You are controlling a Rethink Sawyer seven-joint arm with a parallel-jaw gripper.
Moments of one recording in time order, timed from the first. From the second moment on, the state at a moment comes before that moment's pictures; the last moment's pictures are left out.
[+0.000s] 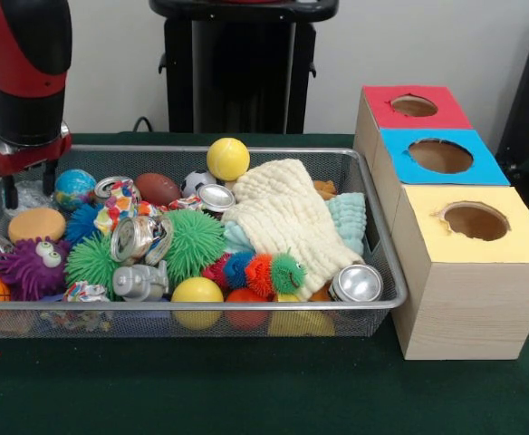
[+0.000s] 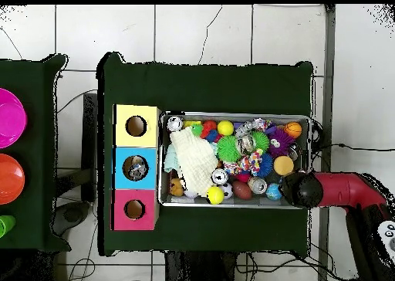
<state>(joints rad) -0.91 -0.51 0.36 1.57 -0.93 0.68 0.95</state>
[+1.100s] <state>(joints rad) -1.03 -0.66 0.46 1.60 -0.92 0.68 0.95</state>
